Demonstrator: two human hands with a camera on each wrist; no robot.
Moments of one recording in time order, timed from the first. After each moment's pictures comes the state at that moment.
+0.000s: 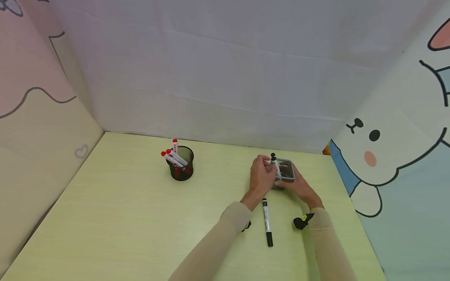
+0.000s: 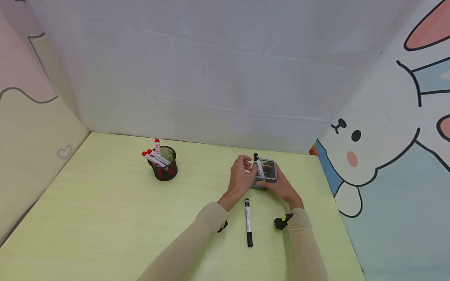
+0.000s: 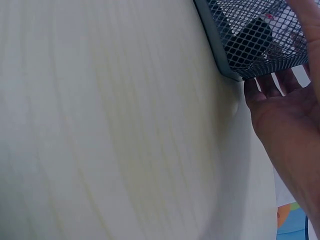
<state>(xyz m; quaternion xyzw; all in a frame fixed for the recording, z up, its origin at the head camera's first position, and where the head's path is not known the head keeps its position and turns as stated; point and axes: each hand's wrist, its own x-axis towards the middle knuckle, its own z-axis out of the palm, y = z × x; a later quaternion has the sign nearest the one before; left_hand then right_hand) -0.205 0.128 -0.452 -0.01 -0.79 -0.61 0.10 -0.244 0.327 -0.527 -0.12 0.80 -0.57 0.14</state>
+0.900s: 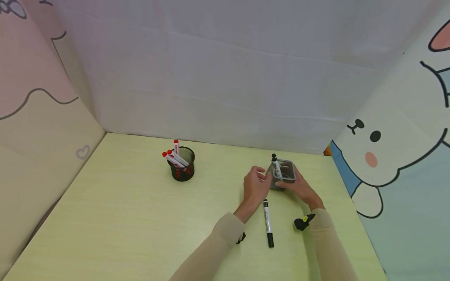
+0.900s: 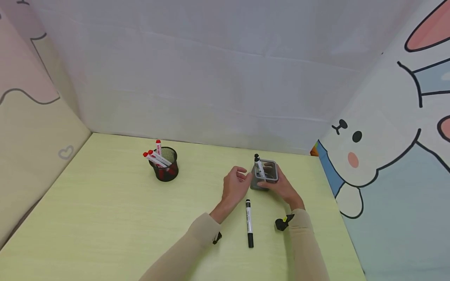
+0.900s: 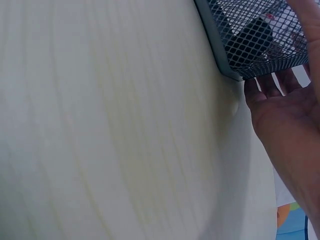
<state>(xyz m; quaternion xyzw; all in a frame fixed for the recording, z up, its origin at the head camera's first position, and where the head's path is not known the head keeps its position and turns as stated) -0.174 0.111 -0.450 0.06 -0.78 -0.62 0.06 -0.242 0.326 -0.524 -0.09 0.81 -0.56 0.14</state>
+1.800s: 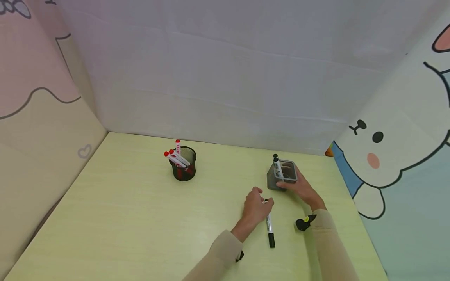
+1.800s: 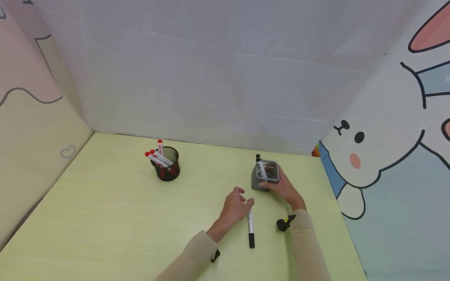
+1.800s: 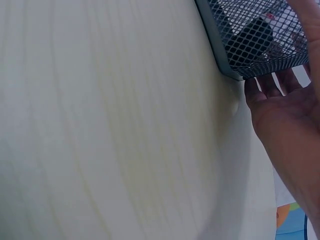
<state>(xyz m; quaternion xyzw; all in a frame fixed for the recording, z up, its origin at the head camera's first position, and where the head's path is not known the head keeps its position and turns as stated) -0.132 0.104 -0.474 0.04 -0.83 -0.55 -0.06 -0.242 0.326 -0.524 -0.10 0.81 -0.56 0.14</state>
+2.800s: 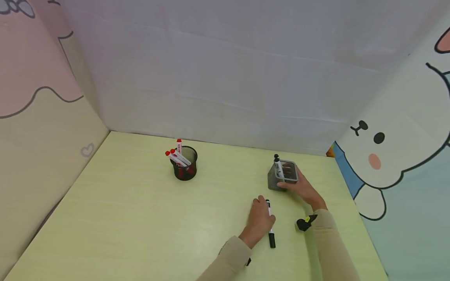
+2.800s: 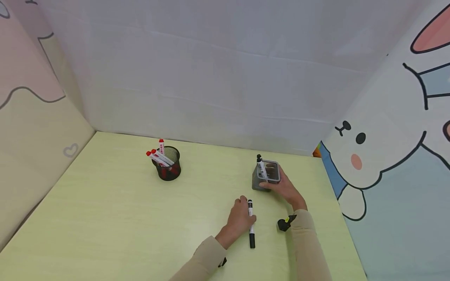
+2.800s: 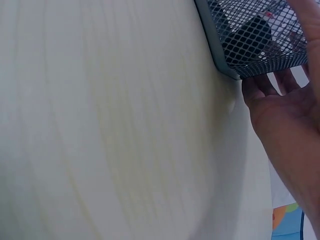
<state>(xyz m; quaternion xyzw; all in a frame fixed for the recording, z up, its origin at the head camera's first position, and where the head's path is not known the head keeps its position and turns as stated) -0.121 0.127 -0.491 0.04 -0.90 -0.41 -0.13 -0.240 0.327 -0.518 -0.09 0.81 -0.55 0.16</state>
